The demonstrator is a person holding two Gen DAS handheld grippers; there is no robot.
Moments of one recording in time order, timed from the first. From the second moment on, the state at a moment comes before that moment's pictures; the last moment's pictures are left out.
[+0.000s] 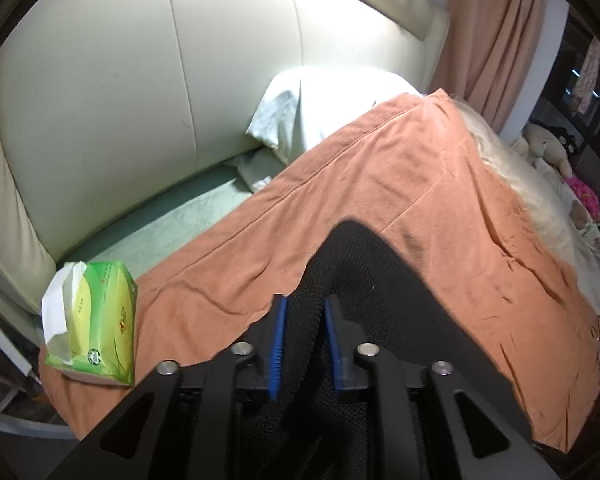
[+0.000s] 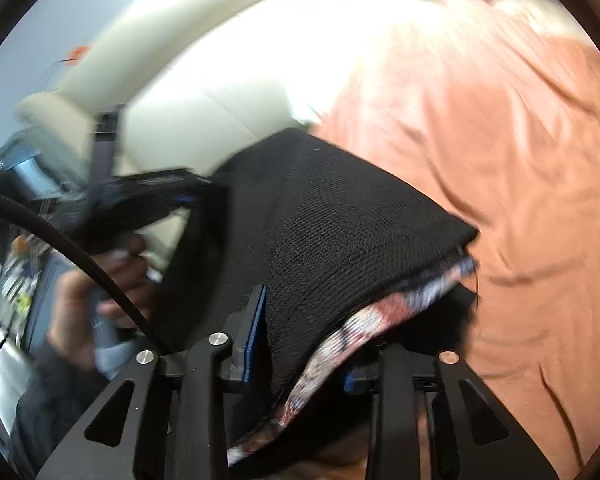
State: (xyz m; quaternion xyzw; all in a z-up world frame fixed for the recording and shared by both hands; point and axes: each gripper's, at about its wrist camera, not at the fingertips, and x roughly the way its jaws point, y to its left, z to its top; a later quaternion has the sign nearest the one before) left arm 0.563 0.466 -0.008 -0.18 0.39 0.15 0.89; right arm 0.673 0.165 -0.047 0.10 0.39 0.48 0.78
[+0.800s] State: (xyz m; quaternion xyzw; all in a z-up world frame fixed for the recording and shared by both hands) left arm 0.421 0.453 -0.020 -0.22 0.36 0.16 0.89; right arm 0.639 0.111 -0.020 0.07 0.31 0.49 0.81
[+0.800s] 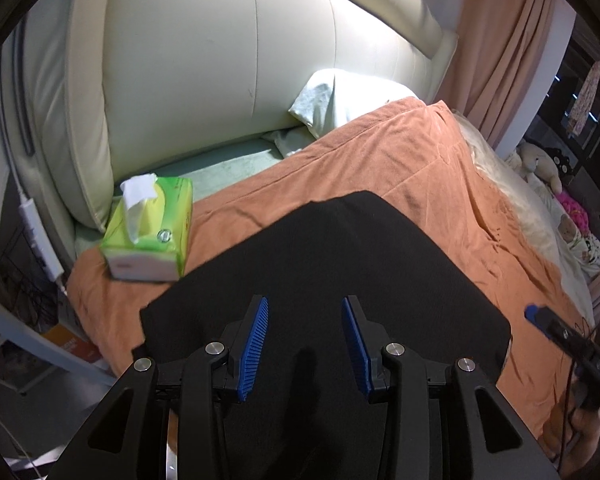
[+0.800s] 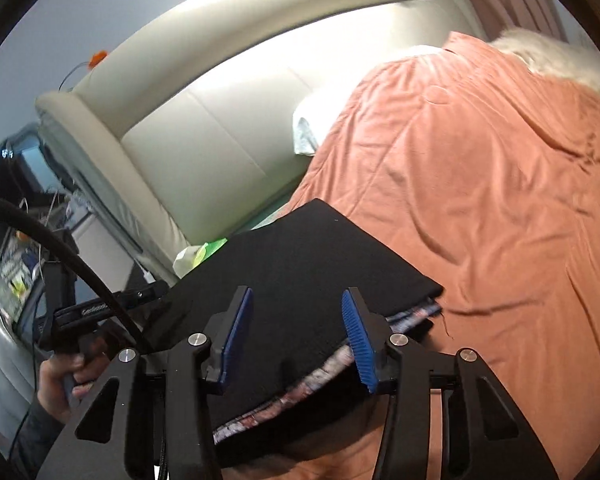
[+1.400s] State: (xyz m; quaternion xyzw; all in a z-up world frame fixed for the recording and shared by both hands) left arm 0.392 0.422 -0.070 -0.22 0.39 0.16 0.88; right arm 0.649 0.152 -0.070 -0.02 0.33 0.46 0.82
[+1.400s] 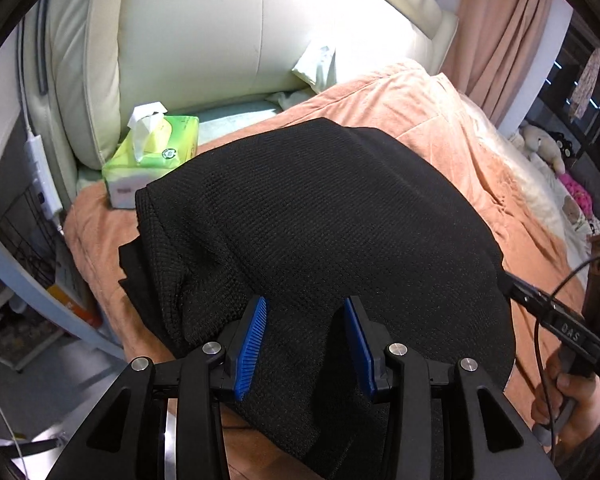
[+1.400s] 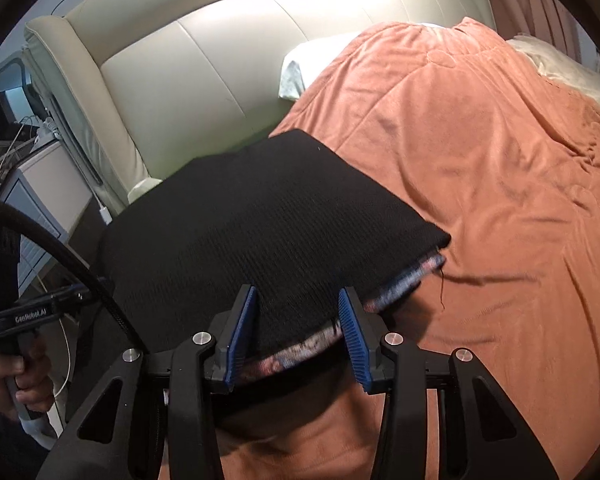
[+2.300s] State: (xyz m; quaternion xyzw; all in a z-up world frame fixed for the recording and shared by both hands) left arm 0.301 0.298 0.051 -0.13 0.30 0.15 0.93; right arm 0.523 0.023 0.059 -0.02 0.28 0.42 0.86
